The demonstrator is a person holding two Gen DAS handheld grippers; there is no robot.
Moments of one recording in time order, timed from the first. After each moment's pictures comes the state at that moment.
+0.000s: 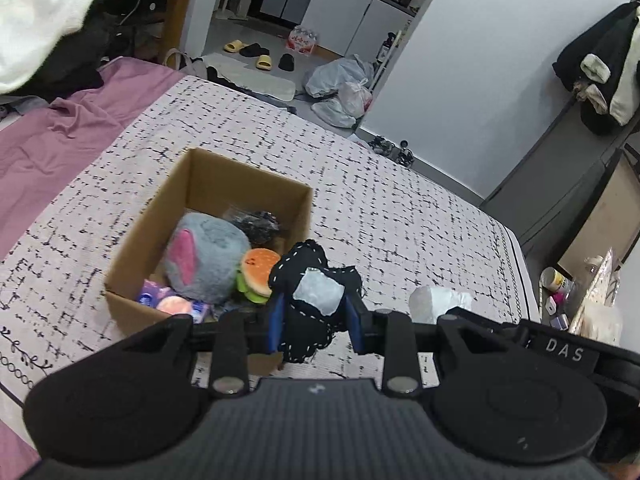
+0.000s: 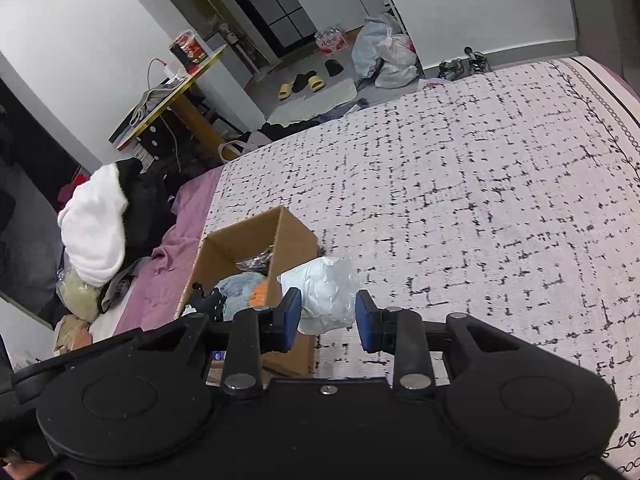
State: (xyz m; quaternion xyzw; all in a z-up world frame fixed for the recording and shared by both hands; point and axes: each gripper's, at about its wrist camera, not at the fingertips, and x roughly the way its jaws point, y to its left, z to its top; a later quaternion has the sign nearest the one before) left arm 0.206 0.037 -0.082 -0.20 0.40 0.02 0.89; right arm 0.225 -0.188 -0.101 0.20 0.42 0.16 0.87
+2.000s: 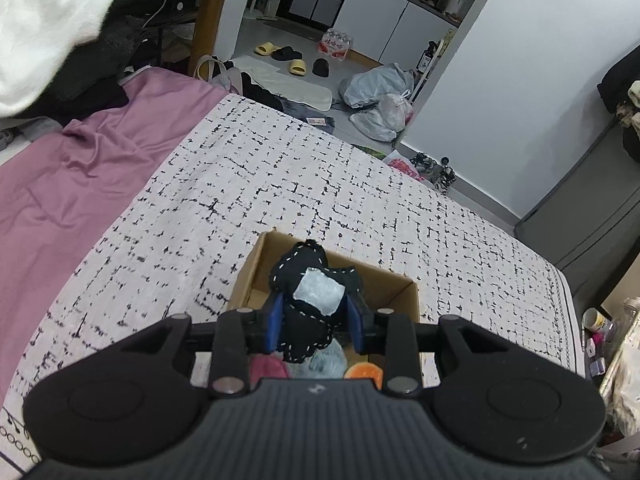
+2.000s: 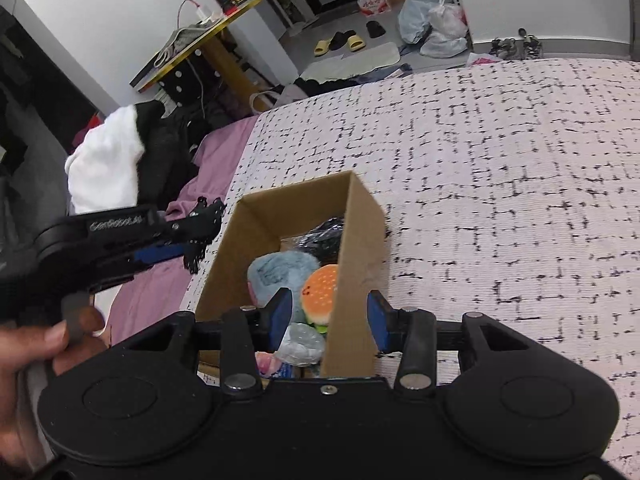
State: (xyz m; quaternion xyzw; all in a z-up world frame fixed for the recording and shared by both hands) left arm 0.304 0.134 -0.096 -0.20 0.41 0.05 0.89; right arm 0.266 -0.113 -0.118 0.16 0.46 0.21 0.85
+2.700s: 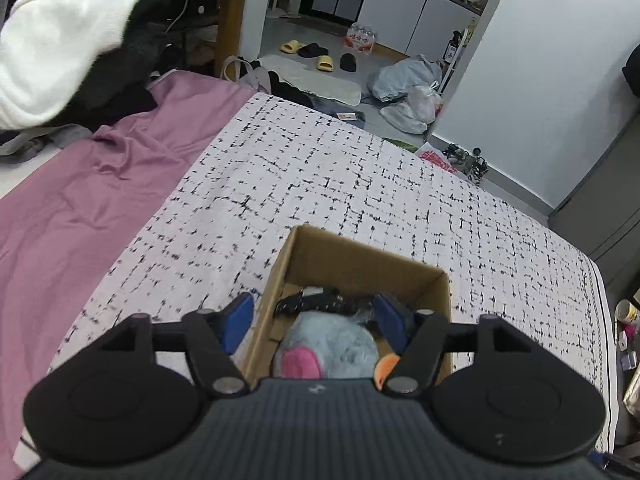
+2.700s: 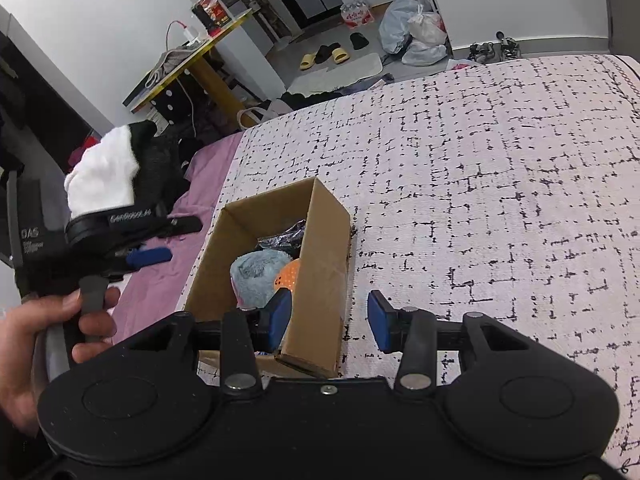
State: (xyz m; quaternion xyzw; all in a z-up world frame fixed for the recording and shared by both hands) left arm 0.294 0.129 -0.091 -0.17 0.43 0.10 0.88; right arm 0.240 -0.158 -0.111 0.18 0.45 0.19 0.85
